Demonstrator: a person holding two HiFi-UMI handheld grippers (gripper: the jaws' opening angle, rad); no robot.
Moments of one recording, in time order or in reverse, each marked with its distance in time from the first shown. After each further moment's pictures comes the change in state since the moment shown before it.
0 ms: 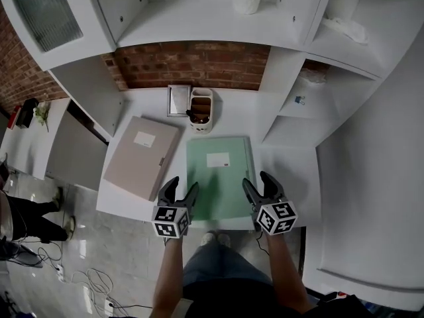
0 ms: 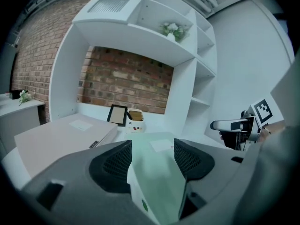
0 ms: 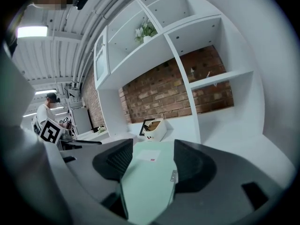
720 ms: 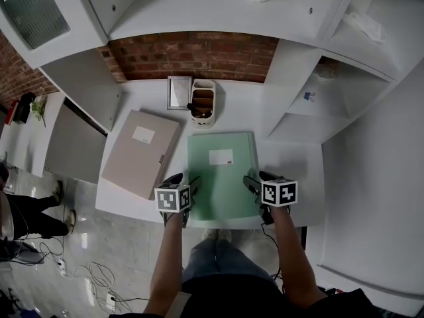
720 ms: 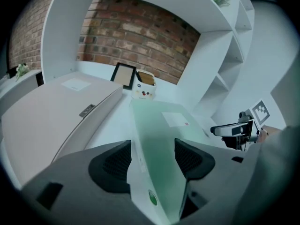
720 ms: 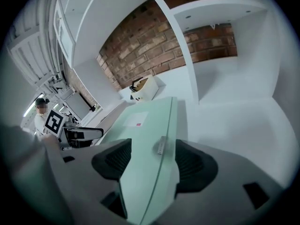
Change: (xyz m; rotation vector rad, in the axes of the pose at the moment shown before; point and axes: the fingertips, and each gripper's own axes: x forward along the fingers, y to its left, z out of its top) left arm 0.050 0.028 -0.060 -0.193 0.437 -0.009; right arm 0.044 -0.041 -0.087 0.197 0.540 -0.011
